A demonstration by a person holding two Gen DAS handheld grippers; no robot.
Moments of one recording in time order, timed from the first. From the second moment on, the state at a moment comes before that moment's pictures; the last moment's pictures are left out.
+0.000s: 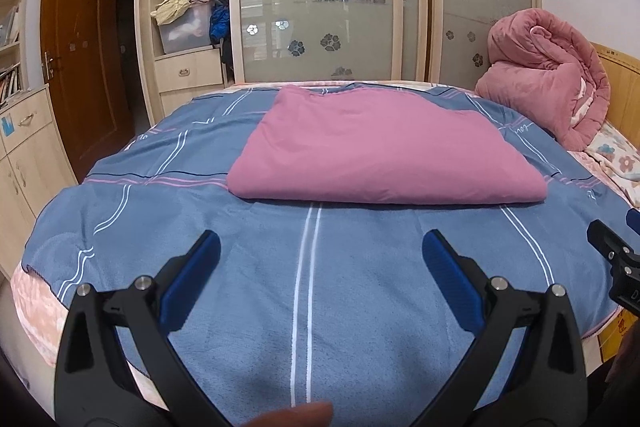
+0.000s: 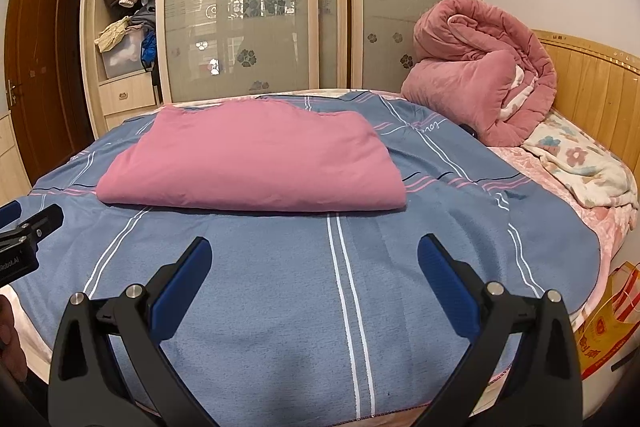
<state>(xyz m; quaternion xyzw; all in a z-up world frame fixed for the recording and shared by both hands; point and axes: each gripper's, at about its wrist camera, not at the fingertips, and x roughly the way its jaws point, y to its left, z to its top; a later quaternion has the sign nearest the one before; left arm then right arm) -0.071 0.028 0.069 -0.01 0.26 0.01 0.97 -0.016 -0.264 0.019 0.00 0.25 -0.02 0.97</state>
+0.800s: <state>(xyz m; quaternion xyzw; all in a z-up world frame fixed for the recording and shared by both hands) -0.070 0.032 0.068 0.00 0.26 0.02 0.97 -0.015 -0.264 0.021 0.00 0.24 -0.02 0.97</state>
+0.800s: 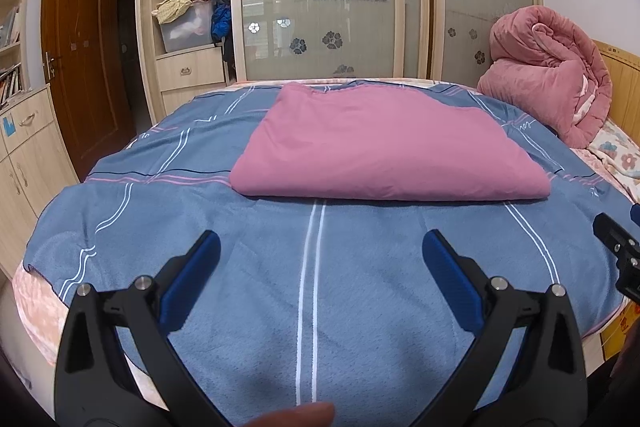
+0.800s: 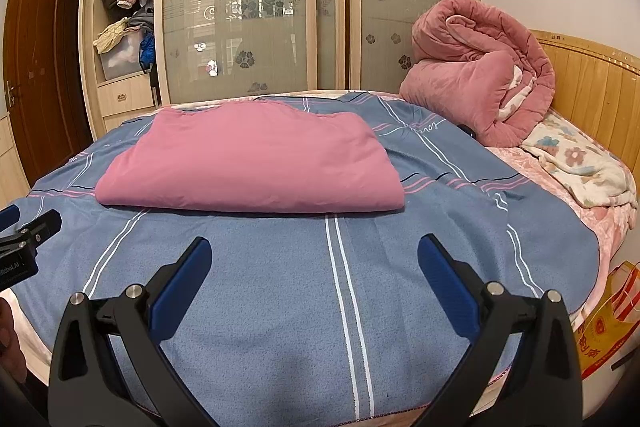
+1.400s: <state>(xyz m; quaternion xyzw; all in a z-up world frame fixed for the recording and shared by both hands) -0.069 0.033 0.066 0.00 0.26 0.02 0.96 -0.016 -0.263 0.020 0.00 0.24 -0.02 0.97</state>
